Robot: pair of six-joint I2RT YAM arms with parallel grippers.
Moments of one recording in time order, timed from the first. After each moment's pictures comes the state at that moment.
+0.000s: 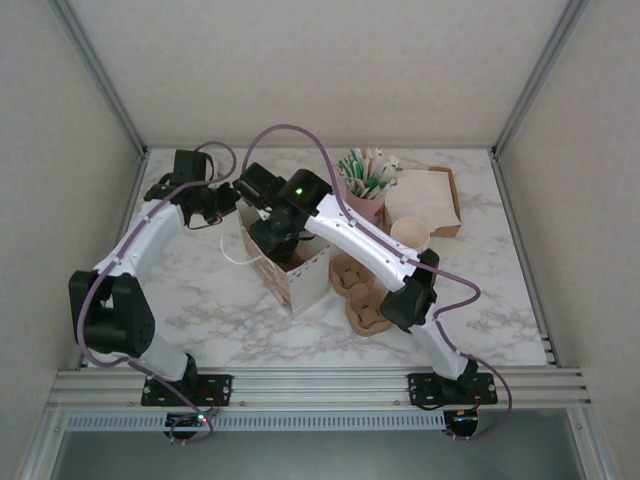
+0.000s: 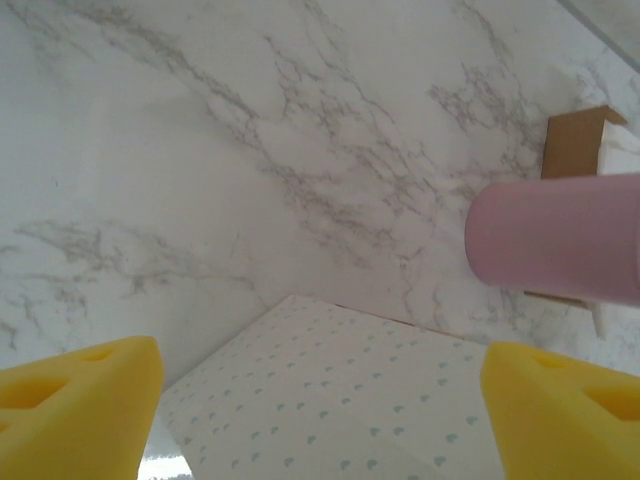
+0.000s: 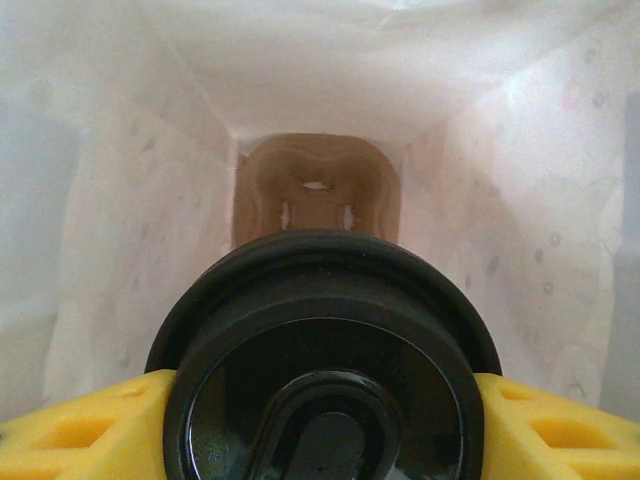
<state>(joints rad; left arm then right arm) -0.15 1.54 1.27 -0.63 0.32 -0.54 1.05 2.21 2.51 -1.46 0.18 0.24</state>
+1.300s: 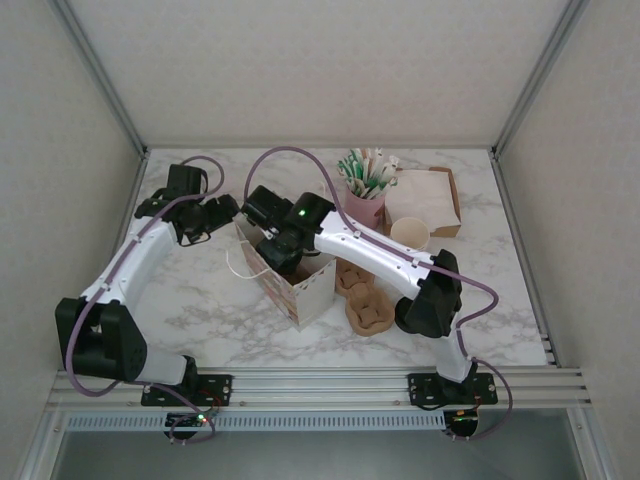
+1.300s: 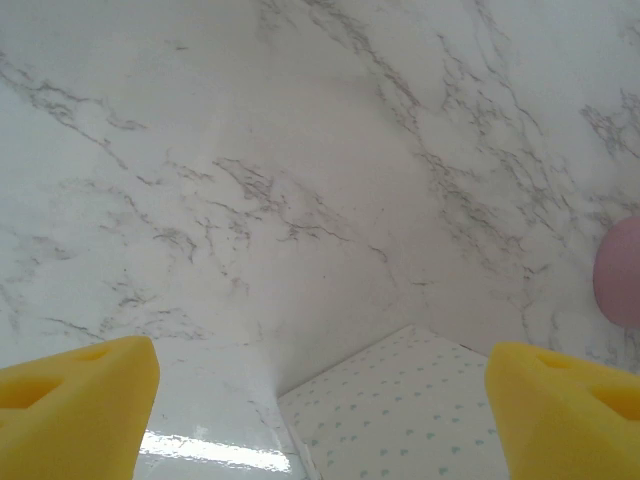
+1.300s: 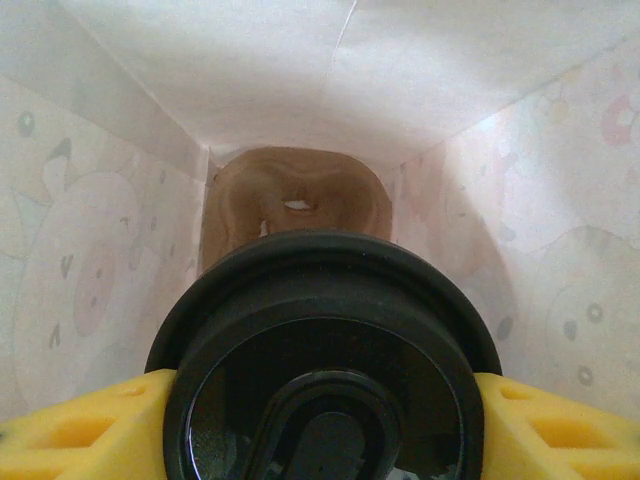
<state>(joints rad) -0.15 1.42 1.18 -0.74 0.07 -0.60 1.07 2.02 2.06 -1.18 0.19 0.17</state>
